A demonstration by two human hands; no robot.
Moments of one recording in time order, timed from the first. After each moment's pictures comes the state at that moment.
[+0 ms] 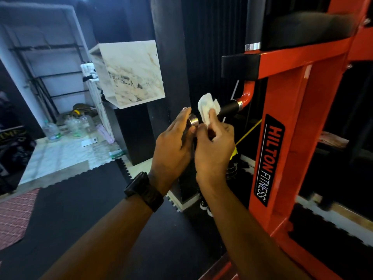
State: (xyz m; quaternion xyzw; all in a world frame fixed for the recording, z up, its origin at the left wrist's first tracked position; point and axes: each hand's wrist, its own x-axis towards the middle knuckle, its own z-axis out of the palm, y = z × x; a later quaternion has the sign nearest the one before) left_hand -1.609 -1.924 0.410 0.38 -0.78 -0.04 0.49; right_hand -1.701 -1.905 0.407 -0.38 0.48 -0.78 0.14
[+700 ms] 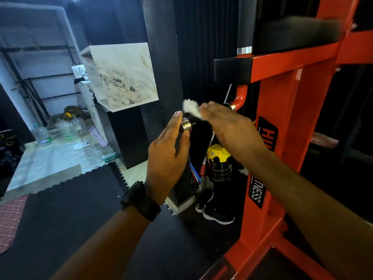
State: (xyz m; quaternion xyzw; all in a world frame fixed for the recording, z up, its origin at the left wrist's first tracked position) left_hand -1.617 -1.928 0.402 0.37 -0.75 -0.02 0.54; right_hand -1.801 -1.930 0.419 -0.74 0.47 -0.36 -0.33
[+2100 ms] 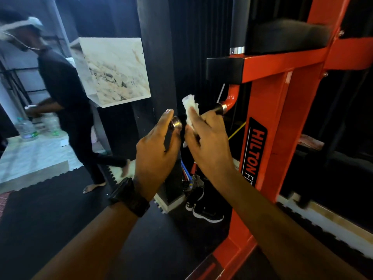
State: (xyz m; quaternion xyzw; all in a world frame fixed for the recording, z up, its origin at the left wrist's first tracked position) left_hand -1.619 -1.926 0.404 0.38 -0.74 0.01 0.55; right_hand -1.761 -1.914 0.408 -0.65 0.51 -0.54 -0.15
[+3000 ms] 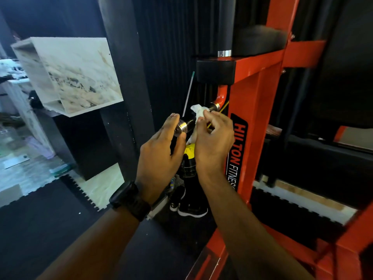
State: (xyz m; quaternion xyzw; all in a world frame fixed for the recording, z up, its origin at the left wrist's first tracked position) left_hand -1.597 -1.943 0.408 0.32 -0.81 -0.01 0.49; right_hand -1.705 -1.916 0.419 -0.32 0.60 -0.73 -0.04
